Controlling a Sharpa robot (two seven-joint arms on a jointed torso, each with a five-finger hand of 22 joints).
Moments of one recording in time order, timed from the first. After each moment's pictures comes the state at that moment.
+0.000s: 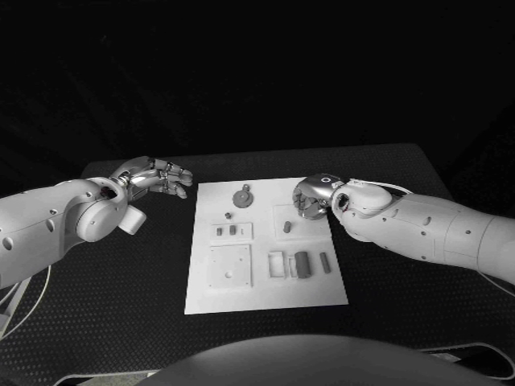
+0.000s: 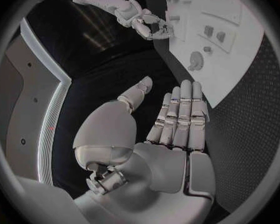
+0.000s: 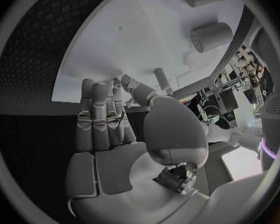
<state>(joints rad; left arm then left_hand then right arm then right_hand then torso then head) 1.14 -0.82 -0.08 1.19 -0.40 -0.02 0.17 1.03 -0.04 0.48 -0.29 0.07 0.74 0.19 0.28 0.46 1.03 0.17 0.07 0.27 0.89 0.11 0.63 0.42 0.02 0.94 0.01 0.07 0.85 1.05 -0.60 -0.12 1.08 -1.69 -0.28 -0.02 1.16 -0.11 0.64 -0.29 0.05 0.94 0.14 0.33 0.49 1.17 0.09 0.16 0.11 1.22 -0.01 0.96 0.77 0.25 1.07 0.10 0.39 1.31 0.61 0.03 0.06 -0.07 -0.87</state>
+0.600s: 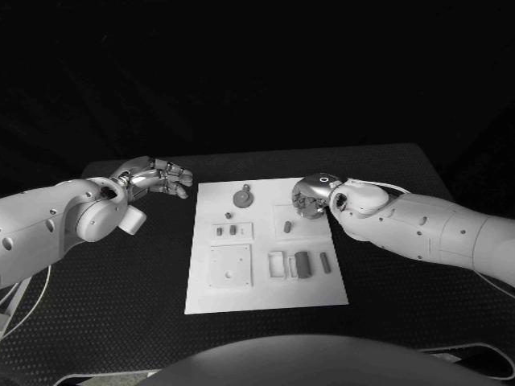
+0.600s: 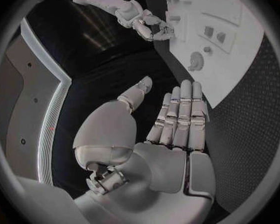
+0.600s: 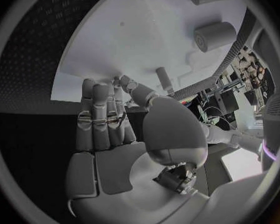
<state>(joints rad) 1.15 -0.82 -0.08 1.20 -0.40 -0.02 0.17 1.03 -0.04 0.47 -0.28 0.07 0.74 0.19 0.28 0.46 1.03 0.17 0.07 0.27 0.89 0.11 0.62 0.42 0.02 0.94 0.01 0.07 0.85 1.04 -0.58 -0.11 1.06 -1.70 -0.28 -0.03 1.17 -0.09 0.64 -0.29 0.05 0.95 0.14 0.33 0.50 1.21 0.09 0.17 0.12 1.23 -0.02 0.96 0.78 0.26 1.08 0.09 0.39 1.31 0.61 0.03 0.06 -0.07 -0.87</state>
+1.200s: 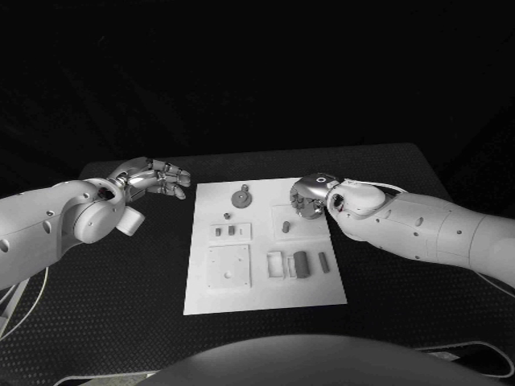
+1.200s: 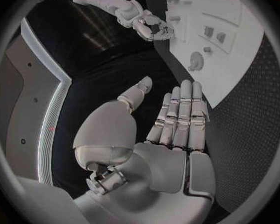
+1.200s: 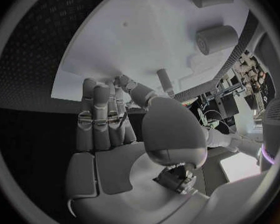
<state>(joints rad) 1.15 -0.82 -0.08 1.20 -0.40 -0.02 0.17 1.03 -0.04 0.47 -0.28 0.07 0.74 0.19 0.28 0.46 1.03 0.17 0.07 0.27 0.89 0.11 0.62 0.42 0.02 0.94 0.01 0.07 0.85 1.04 -0.58 -0.11 1.06 -1.74 -0.28 -0.04 1.21 -0.06 0.64 -0.29 0.05 0.99 0.12 0.35 0.52 1.26 0.06 0.16 0.15 1.25 -0.04 0.99 0.80 0.26 1.10 0.08 0.42 1.31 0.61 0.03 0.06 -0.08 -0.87</state>
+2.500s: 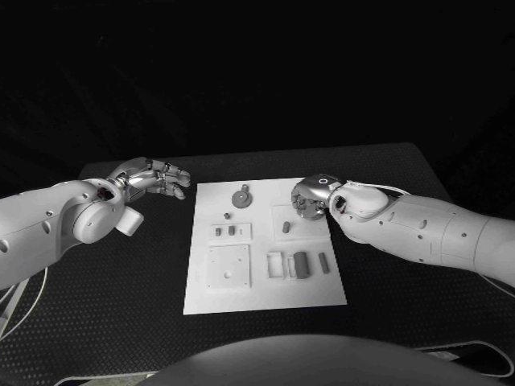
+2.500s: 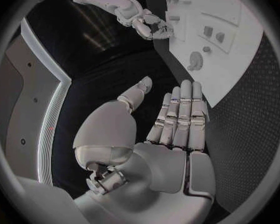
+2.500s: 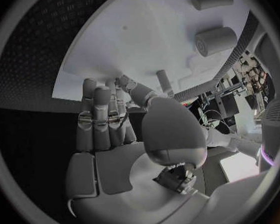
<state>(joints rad) 1.15 -0.82 -0.08 1.20 -0.40 -0.02 0.16 1.03 -0.04 0.47 -0.28 0.07 0.74 0.19 0.28 0.46 1.03 0.17 0.07 0.27 0.89 0.11 0.62 0.43 0.02 0.94 0.01 0.07 0.85 1.03 -0.60 -0.11 1.09 -1.75 -0.30 -0.06 1.22 -0.05 0.63 -0.29 0.05 1.00 0.12 0.35 0.53 1.28 0.06 0.15 0.17 1.26 -0.05 1.01 0.81 0.25 1.11 0.07 0.44 1.31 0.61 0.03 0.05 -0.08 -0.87</state>
